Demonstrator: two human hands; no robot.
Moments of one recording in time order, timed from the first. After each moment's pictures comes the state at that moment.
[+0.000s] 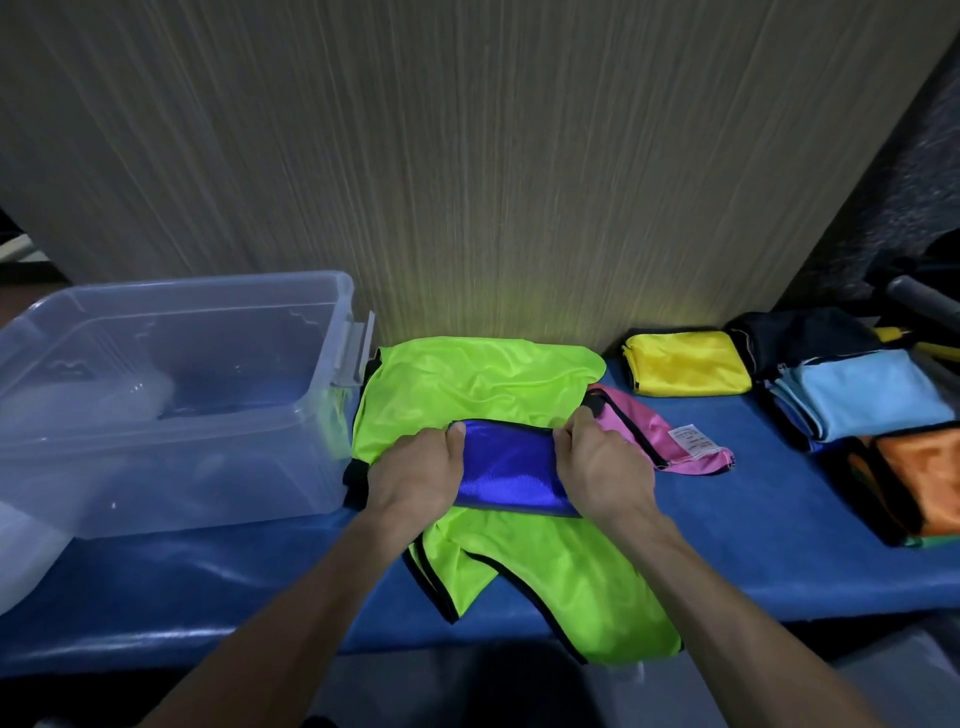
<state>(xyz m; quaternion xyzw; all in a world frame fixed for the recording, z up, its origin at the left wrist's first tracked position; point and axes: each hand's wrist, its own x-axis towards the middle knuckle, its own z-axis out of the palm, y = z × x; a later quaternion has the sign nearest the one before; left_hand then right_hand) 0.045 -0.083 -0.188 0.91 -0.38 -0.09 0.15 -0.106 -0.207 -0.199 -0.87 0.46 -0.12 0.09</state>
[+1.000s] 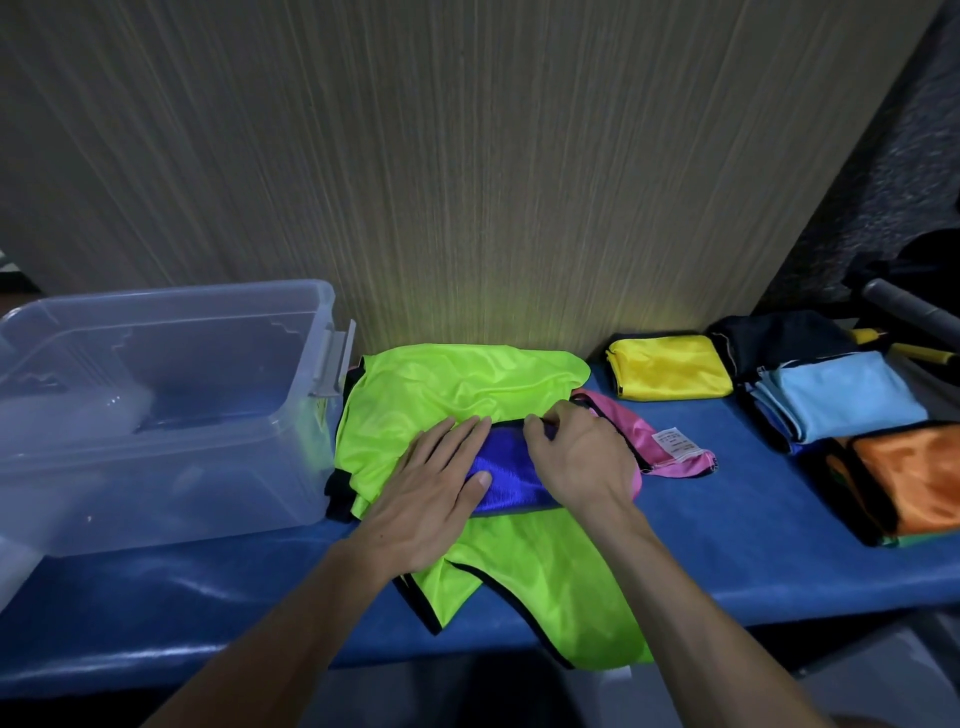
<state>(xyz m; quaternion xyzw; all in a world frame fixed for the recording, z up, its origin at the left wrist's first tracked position) 0.046 -0.074 -0.226 0.76 -0.63 -0.04 0.17 -0.096 -0.203 -0.173 -0.82 0.51 -0.19 0.17</state>
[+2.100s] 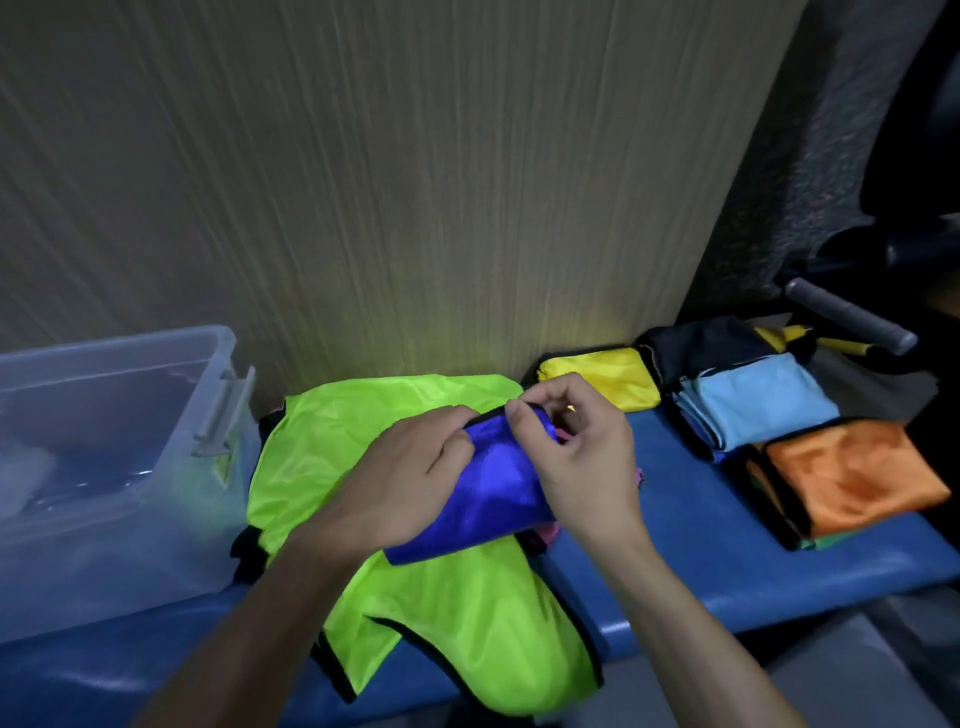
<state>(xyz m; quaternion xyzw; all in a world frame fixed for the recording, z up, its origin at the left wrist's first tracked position) -0.003 -0.135 -0.131 0.71 -0.63 -0.08 0.31 -0.158 -0.222 -0.135 -0.70 0.29 -0.51 0.42</state>
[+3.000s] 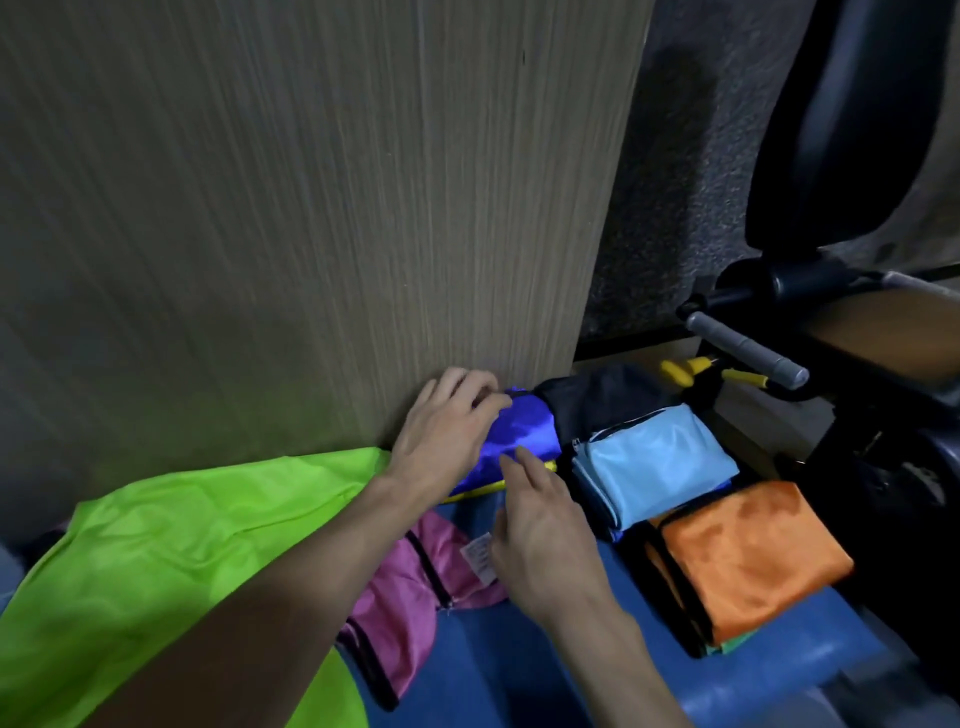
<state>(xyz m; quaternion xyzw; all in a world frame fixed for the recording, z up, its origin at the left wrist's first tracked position) -0.039 -0.387 -0.184 0.59 -0.73 0.27 0.23 -0.214 -0.333 -0.163 -0.85 0.47 -0.12 0.19</state>
